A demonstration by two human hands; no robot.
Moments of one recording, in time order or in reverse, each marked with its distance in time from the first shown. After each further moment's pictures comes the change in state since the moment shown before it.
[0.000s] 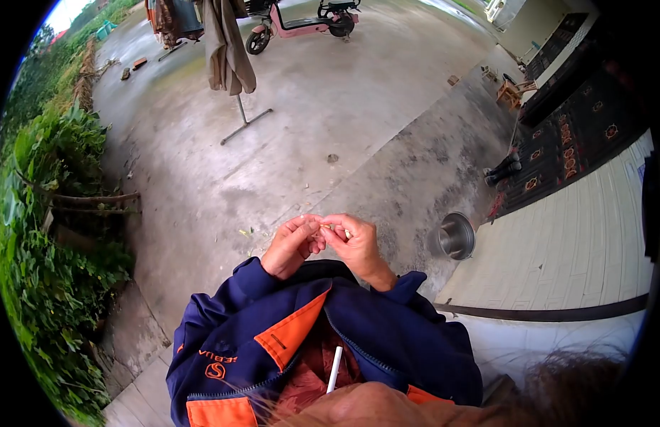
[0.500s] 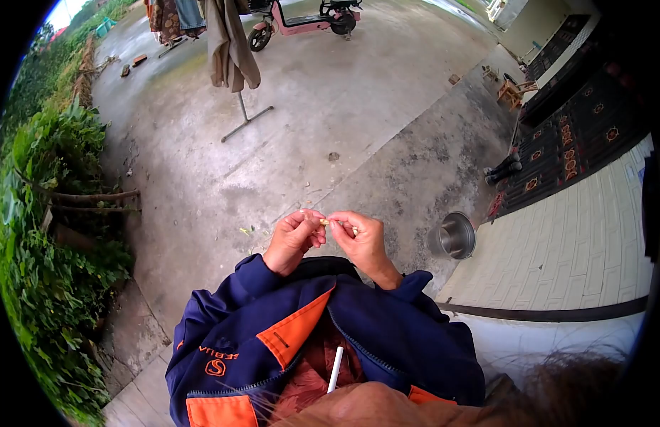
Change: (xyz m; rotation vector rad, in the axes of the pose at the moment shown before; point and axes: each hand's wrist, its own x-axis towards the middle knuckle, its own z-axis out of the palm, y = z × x) left_hand 0.005 0.008 -0.008 0.056 0.102 0.031; right_hand 0.007 -0.001 0.003 -0.043 -0.005 0.102
